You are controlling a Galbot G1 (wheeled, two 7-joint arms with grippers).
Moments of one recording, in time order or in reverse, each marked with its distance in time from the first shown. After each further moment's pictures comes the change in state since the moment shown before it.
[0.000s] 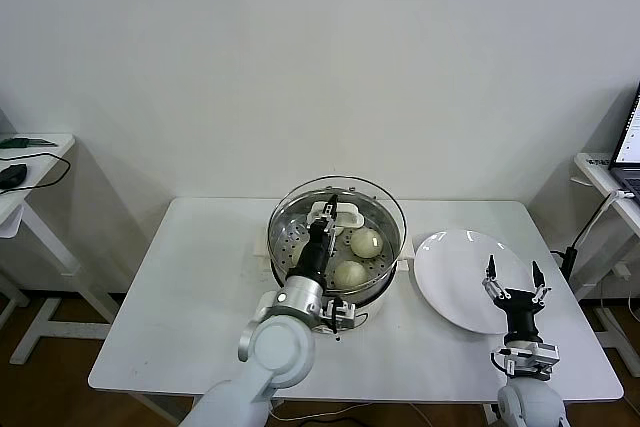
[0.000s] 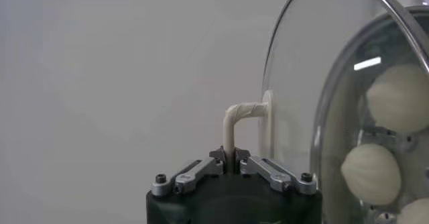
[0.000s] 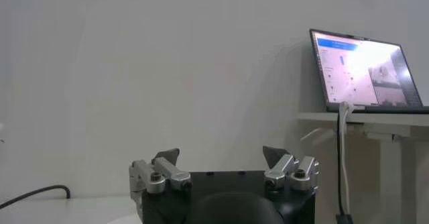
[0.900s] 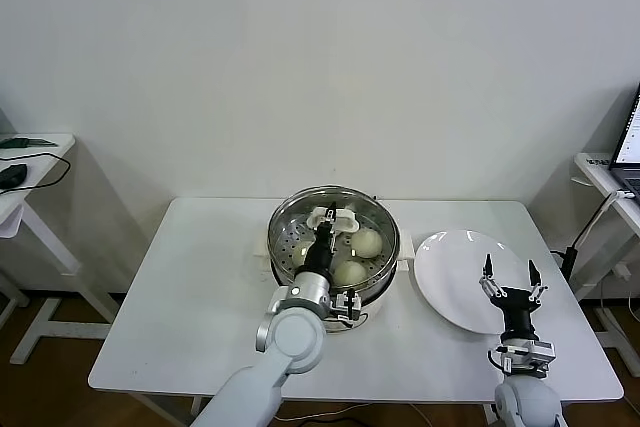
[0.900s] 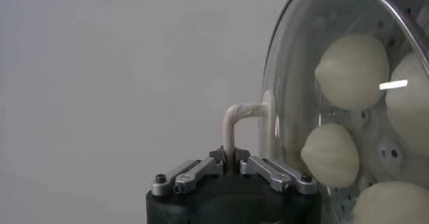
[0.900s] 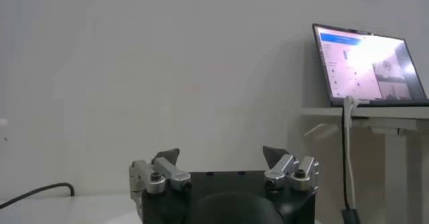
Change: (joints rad) left arm -0.035 -0.053 -0.002 0.142 0.096 0.017 0.037; right arm 0.016 0.004 -0.007 -0.012 -0.001 0.002 -0.002
